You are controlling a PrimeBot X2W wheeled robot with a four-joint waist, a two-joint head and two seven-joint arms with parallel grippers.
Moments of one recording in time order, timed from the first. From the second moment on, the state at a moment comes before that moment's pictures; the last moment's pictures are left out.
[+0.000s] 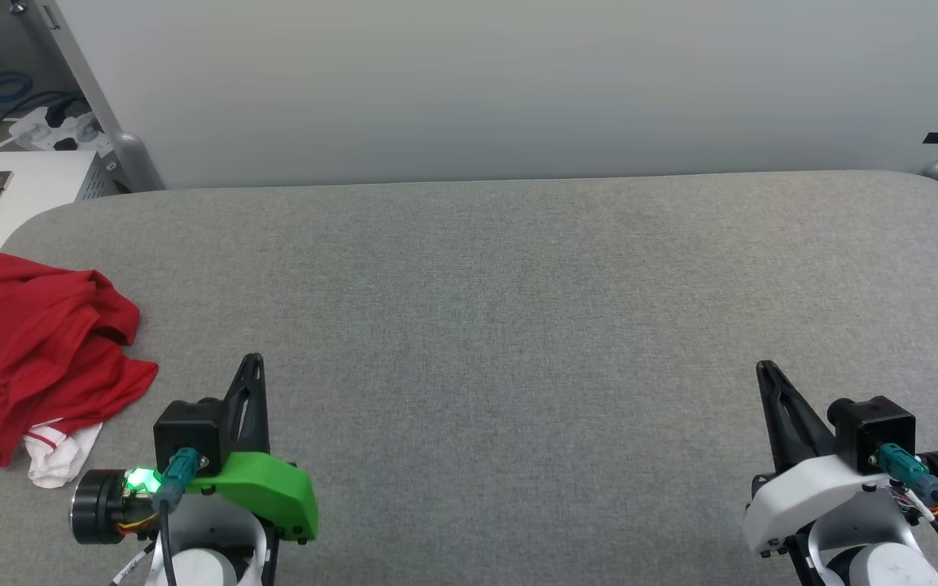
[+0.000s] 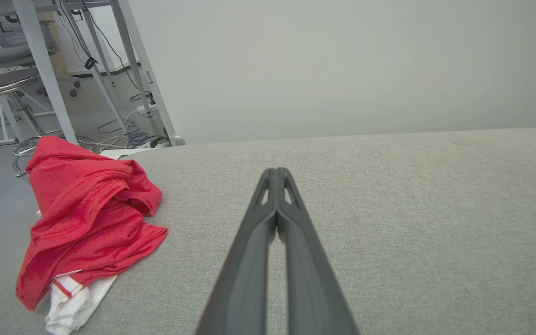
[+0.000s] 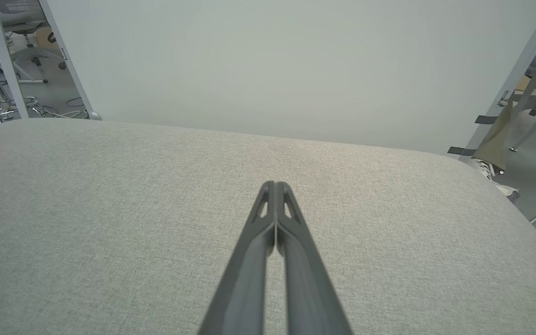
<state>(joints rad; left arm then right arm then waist) -0.02 0.06 0.00 0.00 -0.01 0.00 0.00 -0.01 -0.05 0.00 0.00 0.01 0.13 0.00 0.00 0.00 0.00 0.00</state>
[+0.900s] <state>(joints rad) -0.02 0.06 0.00 0.01 -0.02 0.00 -0.01 -0.01 -0.05 0.00 0.01 0.01 0.13 -0.01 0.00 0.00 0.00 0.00</state>
